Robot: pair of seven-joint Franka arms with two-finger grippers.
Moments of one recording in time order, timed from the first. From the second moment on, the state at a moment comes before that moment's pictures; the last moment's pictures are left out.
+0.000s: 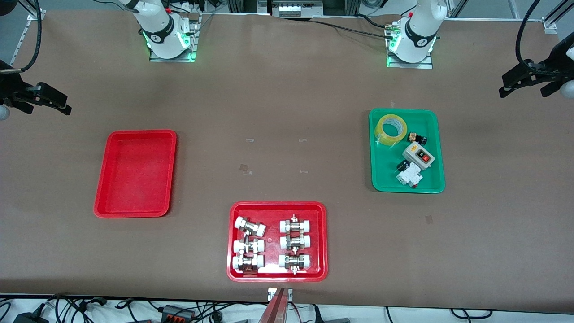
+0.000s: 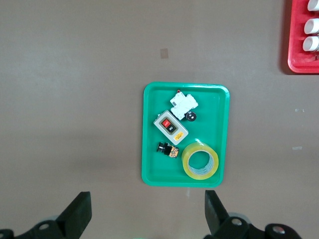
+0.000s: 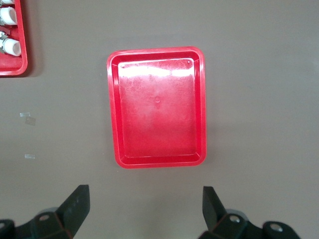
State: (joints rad) left arm -0.01 -0.07 0.02 -1.59 -0.01 1.49 -0.02; right arm -0.08 -0.03 0.02 -1.68 0.01 1.65 -0.03
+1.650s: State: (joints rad) left arm -0.02 0.21 -0.14 -2.31 -0.08 2.21 -0.11; right arm -0.07 -0.01 0.03 -1.70 0.01 1.64 -0.03
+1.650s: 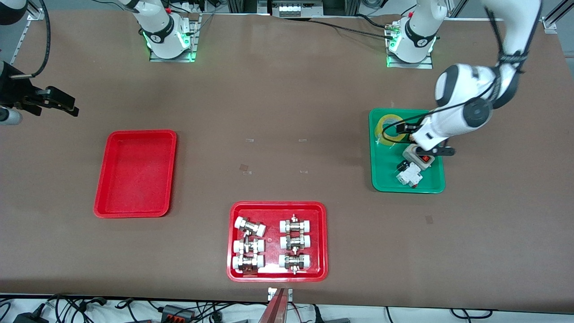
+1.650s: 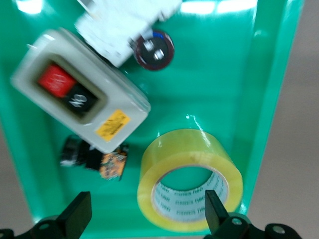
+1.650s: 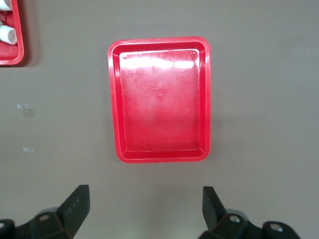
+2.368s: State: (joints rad) left arm -0.02 0.24 -0.15 -2.39 -0.08 2.25 -0.11; right arm 0.01 0.08 0.04 -1.70 0.01 1.70 -0.03
